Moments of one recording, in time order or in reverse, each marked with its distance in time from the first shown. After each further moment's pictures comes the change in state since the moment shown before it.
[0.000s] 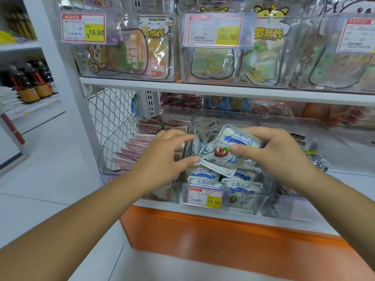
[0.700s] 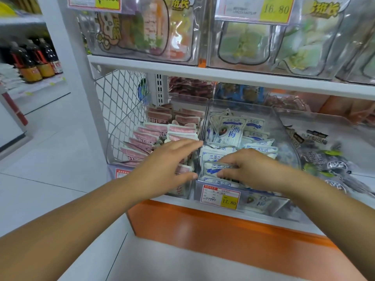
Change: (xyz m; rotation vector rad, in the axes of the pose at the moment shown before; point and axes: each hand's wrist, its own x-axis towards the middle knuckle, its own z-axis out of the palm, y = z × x) left_hand -0.021 -0.039 0.006 0.094 -0.188 0.089; right_hand 0.034 0.025 0.062 -0.550 -0.622 0.099
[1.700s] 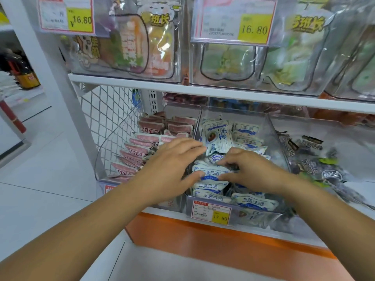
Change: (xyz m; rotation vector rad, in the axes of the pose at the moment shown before) left_hand 0.036 0.016 -0.003 0.204 0.024 0.074; right_hand 0.021 0.044 -0.012 -0.050 0.091 -0.039
